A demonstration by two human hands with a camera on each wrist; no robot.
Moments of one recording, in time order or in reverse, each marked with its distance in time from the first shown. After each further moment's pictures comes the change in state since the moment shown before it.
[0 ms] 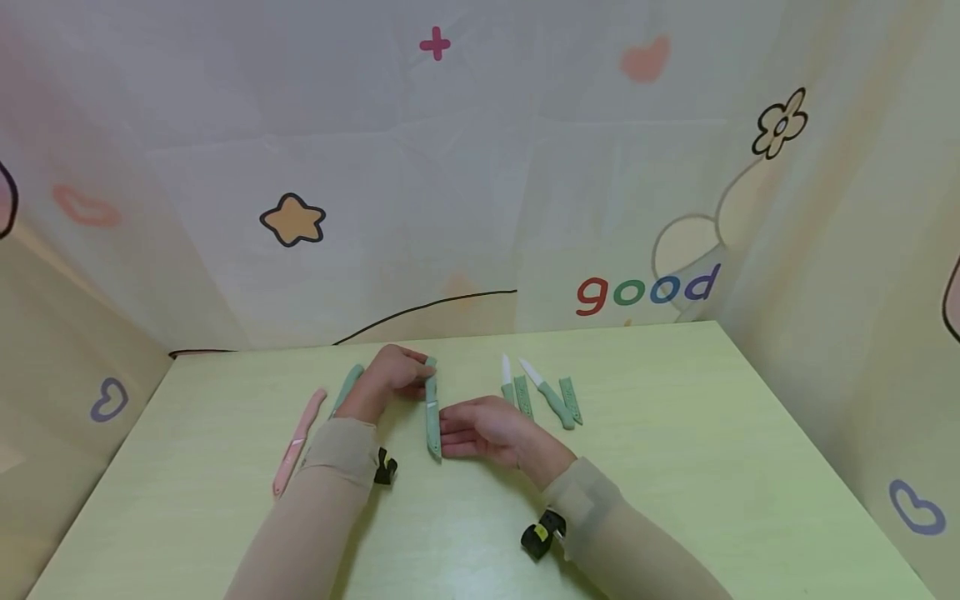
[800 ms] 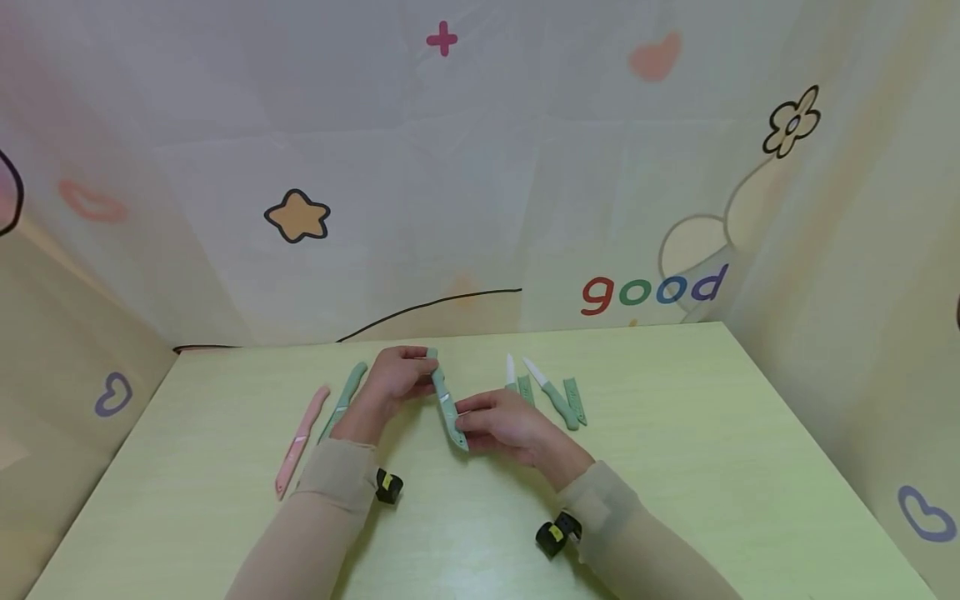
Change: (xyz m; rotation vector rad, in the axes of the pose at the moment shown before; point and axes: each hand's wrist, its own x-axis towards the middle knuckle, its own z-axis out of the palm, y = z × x) left_hand -0.025 -0.003 0.009 -0.351 0.059 0.045; right_hand -0.011 -0.006 -0.009 -0.195 0.070 -0.085
